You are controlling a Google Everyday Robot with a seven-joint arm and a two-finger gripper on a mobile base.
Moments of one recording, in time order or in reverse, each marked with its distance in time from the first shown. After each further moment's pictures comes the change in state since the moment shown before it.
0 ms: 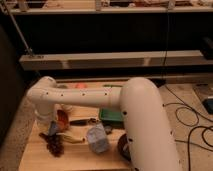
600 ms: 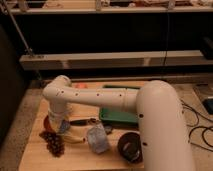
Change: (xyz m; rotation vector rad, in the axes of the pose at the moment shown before) arm -0.033 0.039 -0.014 -0.004 0.031 0.114
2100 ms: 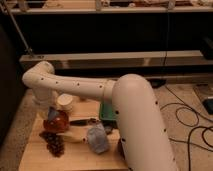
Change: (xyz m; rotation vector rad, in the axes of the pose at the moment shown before) arm 0.080 -0.019 -0.033 -0.069 -0.017 -0.126
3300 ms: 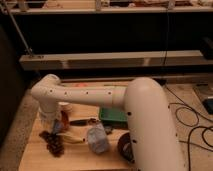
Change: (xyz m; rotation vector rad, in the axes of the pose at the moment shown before) arm -0.058 -0.017 0.033 0.062 -0.019 0.040
